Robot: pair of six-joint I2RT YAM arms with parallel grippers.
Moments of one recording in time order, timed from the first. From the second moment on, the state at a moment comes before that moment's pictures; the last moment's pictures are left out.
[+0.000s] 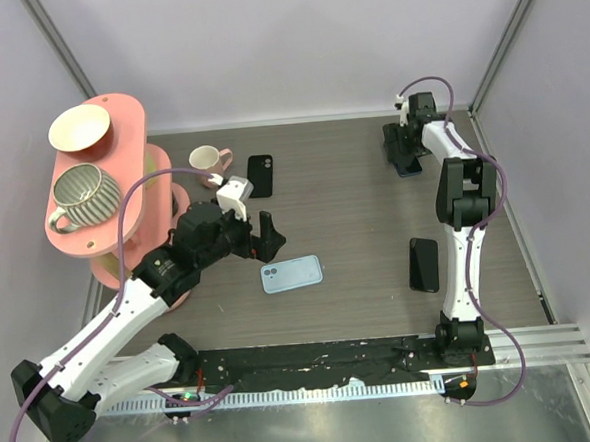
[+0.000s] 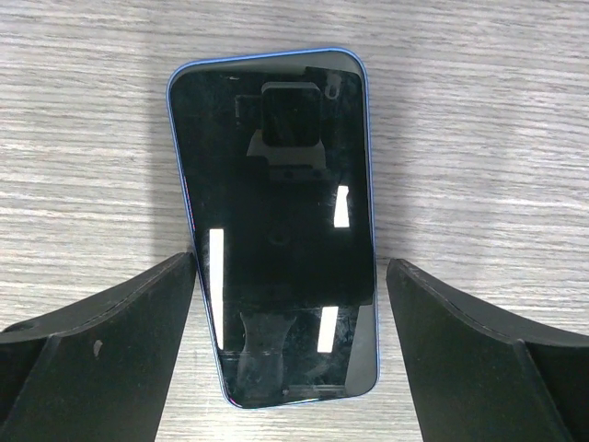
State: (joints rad) left arm -0.70 0.93 0.89 -0.39 0.05 -0.31; right arm -0.02 2.40 2.02 -0.58 -0.01 -0.13
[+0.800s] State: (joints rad) left arm -0.72 1.01 0.89 -0.36 0.11 -0.17; right arm -0.05 2.36 1.93 -0.51 -0.06 -0.04
